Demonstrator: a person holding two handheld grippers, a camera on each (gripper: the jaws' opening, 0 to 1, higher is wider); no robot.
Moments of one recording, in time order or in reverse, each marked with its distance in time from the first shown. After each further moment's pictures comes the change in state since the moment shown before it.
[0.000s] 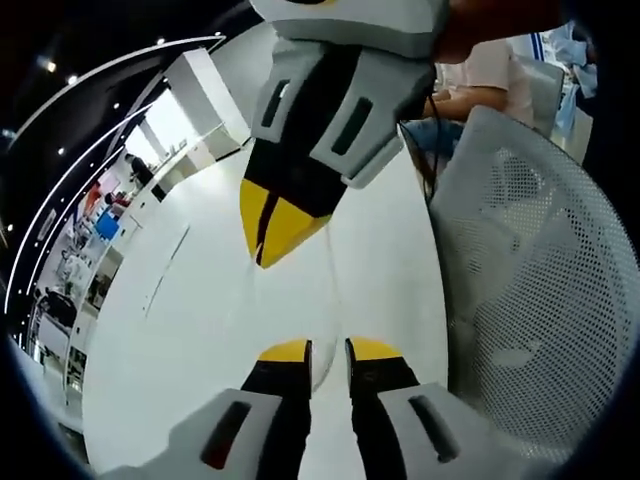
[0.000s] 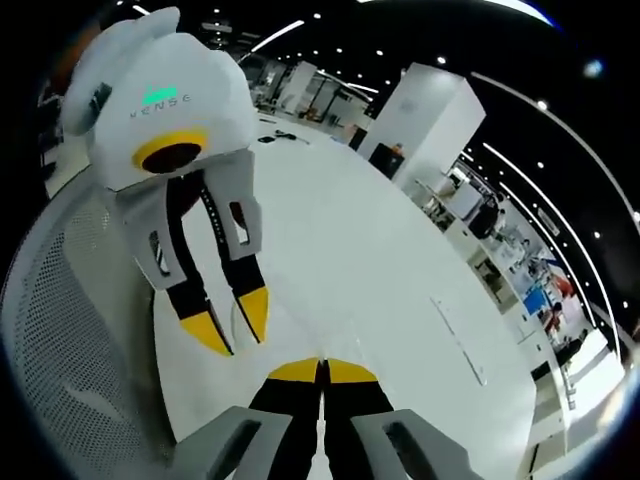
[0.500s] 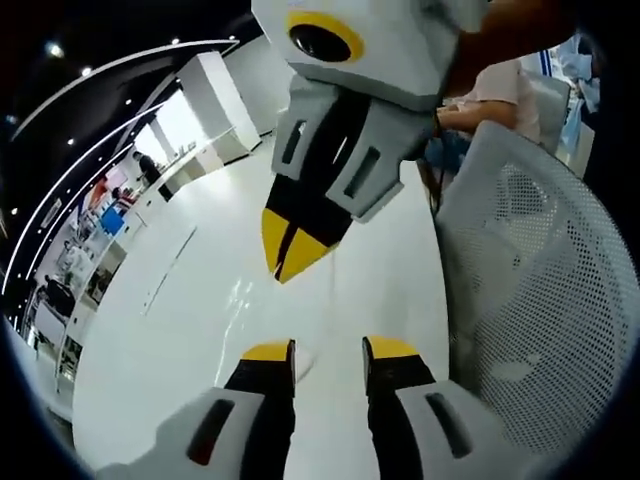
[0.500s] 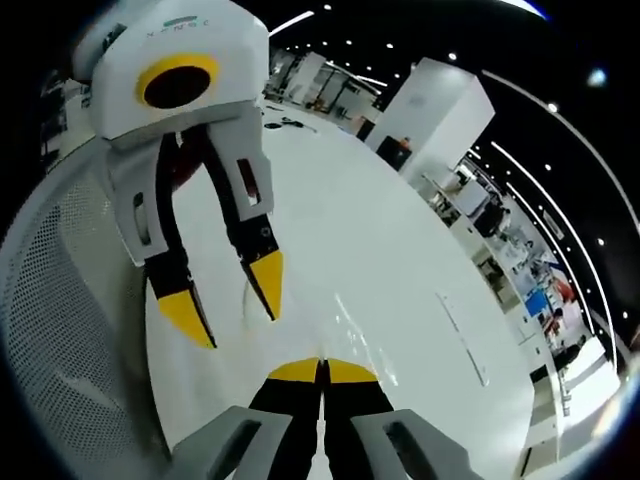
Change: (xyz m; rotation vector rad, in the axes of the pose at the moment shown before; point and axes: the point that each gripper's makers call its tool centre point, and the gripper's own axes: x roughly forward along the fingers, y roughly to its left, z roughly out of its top) left arm -0.008 0.006 0.002 -0.058 -0.059 0.017; right arm 0.019 0.001 -0.013 -0.042 0.047 0.009
